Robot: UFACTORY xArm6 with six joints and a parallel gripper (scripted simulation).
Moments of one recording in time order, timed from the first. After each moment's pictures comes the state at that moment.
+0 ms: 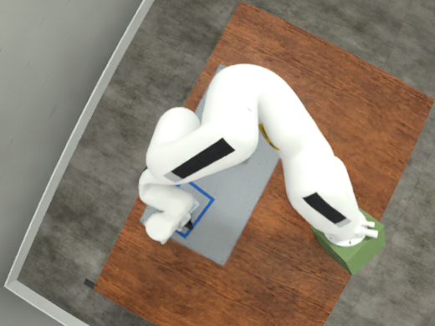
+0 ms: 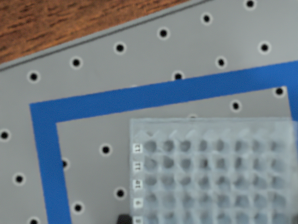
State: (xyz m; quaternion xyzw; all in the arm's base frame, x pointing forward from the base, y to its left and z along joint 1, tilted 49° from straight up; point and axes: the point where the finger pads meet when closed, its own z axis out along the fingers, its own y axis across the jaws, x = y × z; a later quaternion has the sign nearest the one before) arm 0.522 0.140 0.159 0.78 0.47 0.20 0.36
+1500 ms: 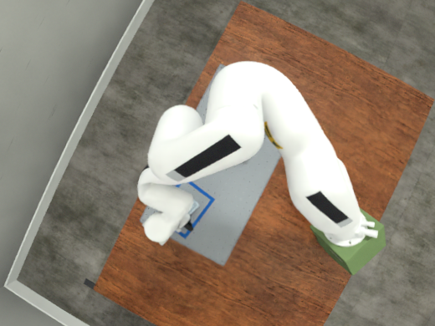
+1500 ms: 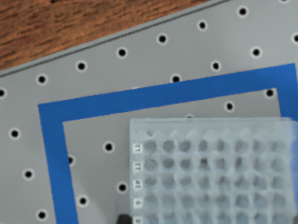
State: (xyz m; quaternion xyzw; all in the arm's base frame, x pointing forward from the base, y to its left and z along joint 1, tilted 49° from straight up) arm 0.515 0.144 0.166 0.78 0.47 0.20 0.36
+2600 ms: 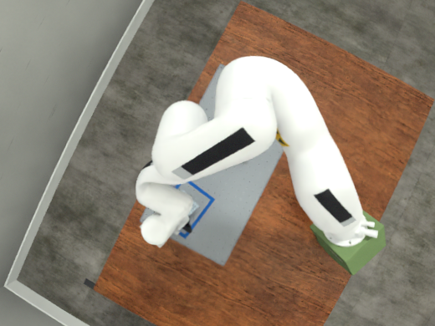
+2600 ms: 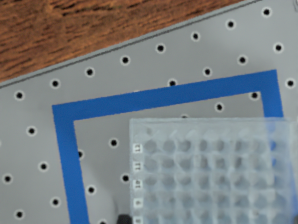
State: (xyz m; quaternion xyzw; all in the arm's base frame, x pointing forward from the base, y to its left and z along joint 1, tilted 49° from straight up) arm 0.500 0.153 0.182 0.78 0.47 0.20 0.36
